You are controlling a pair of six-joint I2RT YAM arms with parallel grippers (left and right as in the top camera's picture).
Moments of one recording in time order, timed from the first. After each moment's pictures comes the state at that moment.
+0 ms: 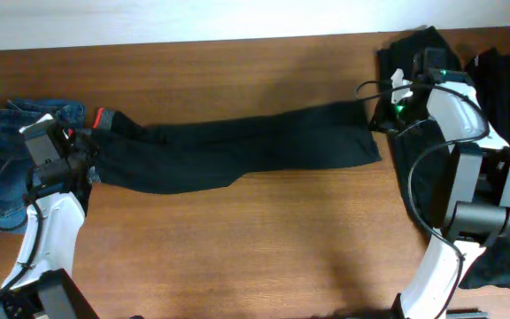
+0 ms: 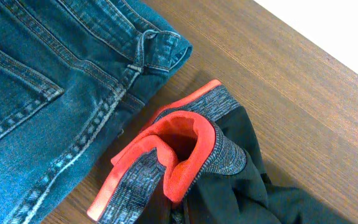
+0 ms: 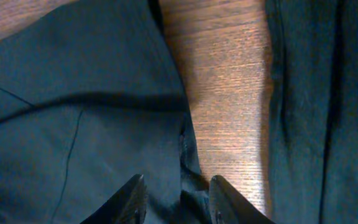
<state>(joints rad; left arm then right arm) 0.30 1.53 0.91 -0.10 -0.03 -0.36 -0.19 2.14 1.68 -0.93 -0.29 -0.01</state>
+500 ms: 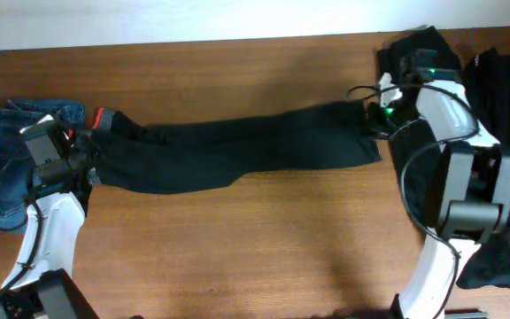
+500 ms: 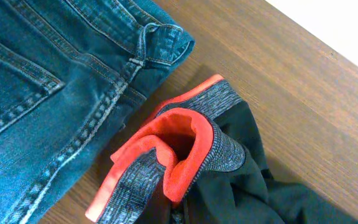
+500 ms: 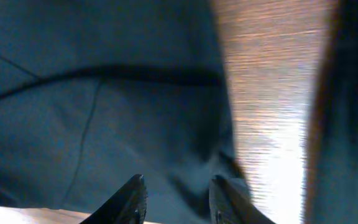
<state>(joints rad) 0.30 1.53 0.91 -0.11 -0.03 -0.36 -0.13 2.15 1.68 -0.99 -0.29 -0.01</state>
